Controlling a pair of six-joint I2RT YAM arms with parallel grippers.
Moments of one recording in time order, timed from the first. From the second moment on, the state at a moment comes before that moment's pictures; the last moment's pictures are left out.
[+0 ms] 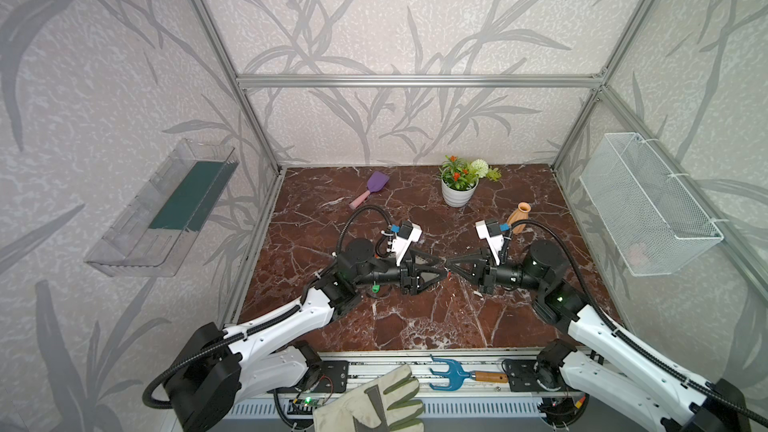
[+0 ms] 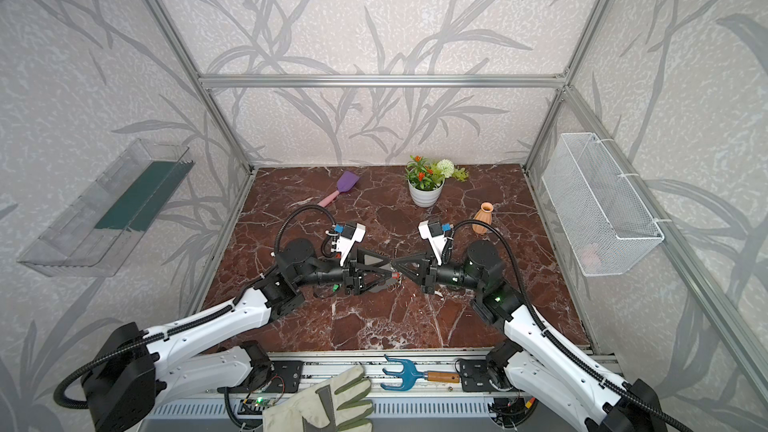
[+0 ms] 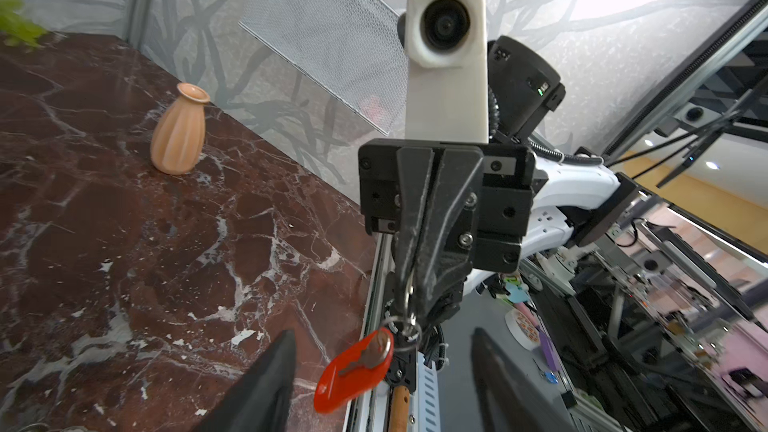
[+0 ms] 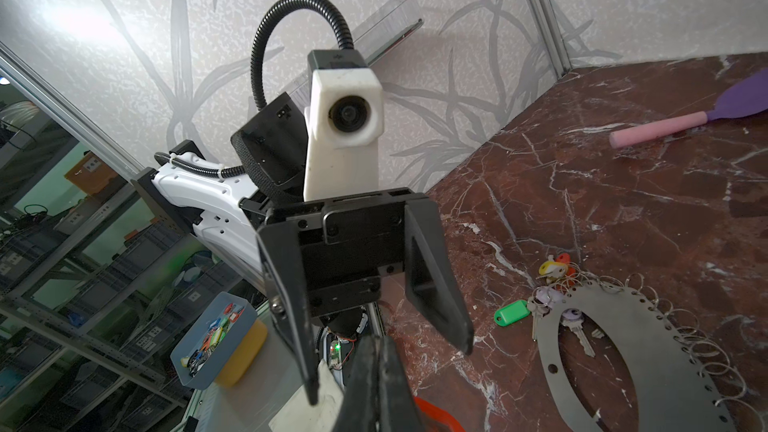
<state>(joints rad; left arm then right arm) -0.75 1.06 0.56 0.47 0.65 -0.58 0.57 0.84 0.52 0.30 -0.78 0.60</state>
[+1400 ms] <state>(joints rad) -0.65 1.64 1.10 -0.51 -0.08 -0.55 0.53 0.96 0.33 0.43 -0.47 0.46</state>
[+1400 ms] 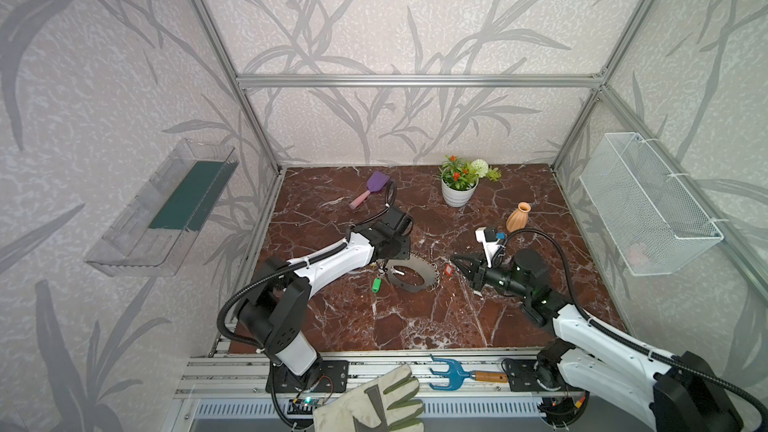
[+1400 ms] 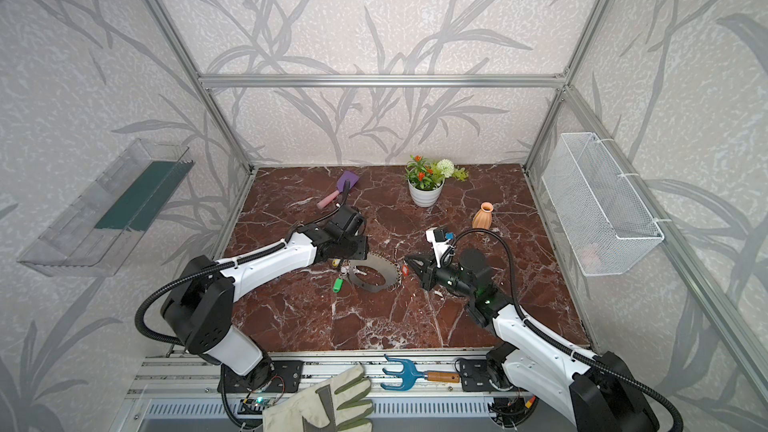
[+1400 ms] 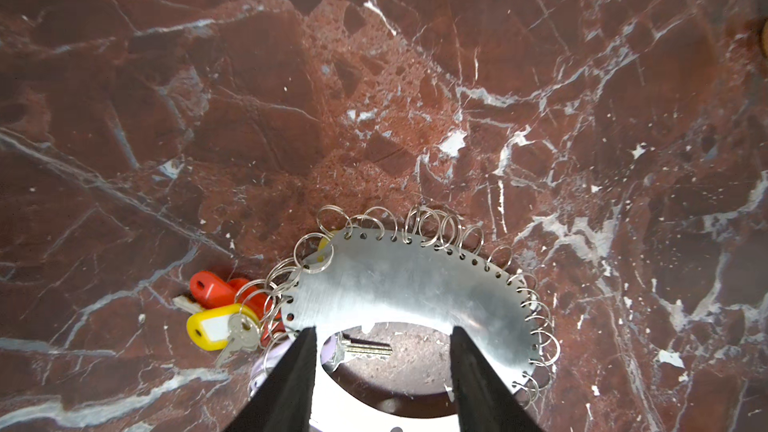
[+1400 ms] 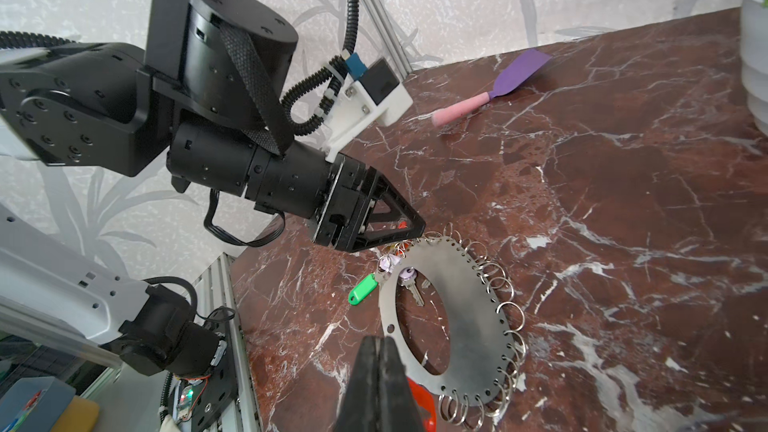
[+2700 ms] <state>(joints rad) -0.63 1.81 1.20 -0.51 -0.13 -0.59 0.52 1.02 0.32 0.43 -0.43 0.46</state>
